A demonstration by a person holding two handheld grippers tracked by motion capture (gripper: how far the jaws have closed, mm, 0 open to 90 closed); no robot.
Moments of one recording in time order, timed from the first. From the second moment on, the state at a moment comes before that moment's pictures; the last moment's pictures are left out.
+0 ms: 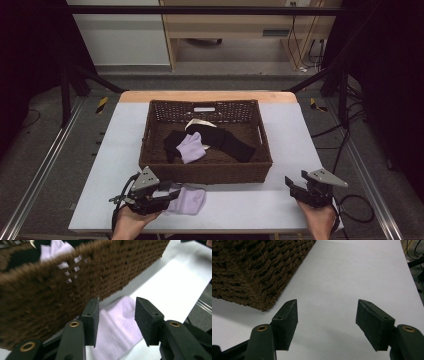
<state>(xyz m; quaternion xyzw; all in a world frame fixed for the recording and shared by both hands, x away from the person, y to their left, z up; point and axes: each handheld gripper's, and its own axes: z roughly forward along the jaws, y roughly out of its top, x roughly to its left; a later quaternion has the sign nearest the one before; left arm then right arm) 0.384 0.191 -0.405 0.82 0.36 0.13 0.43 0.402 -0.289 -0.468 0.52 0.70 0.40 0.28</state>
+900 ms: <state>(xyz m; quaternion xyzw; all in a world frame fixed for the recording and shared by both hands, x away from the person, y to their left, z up) 0.446 0.170 -0.311 0.77 0.37 0.22 0.48 0.404 -0.289 -0.464 0.52 0.70 0.40 0.29</state>
